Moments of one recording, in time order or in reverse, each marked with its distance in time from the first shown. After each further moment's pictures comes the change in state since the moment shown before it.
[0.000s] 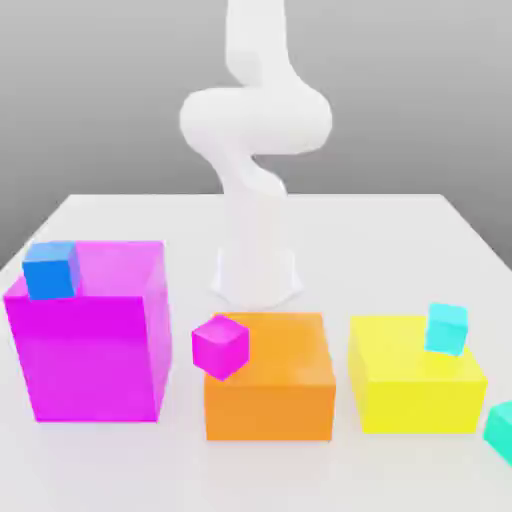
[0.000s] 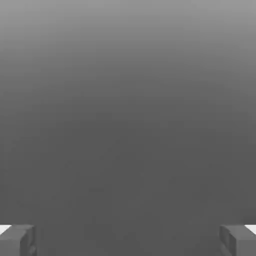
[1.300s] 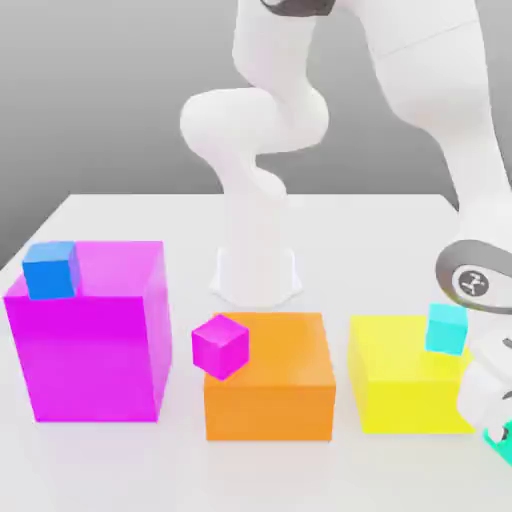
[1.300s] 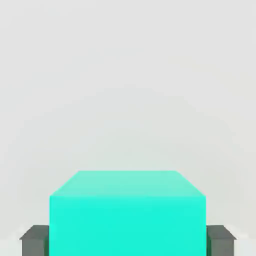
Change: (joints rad) arm 0.310 1.233 0.299 0.030 -0.427 0.409 0.616
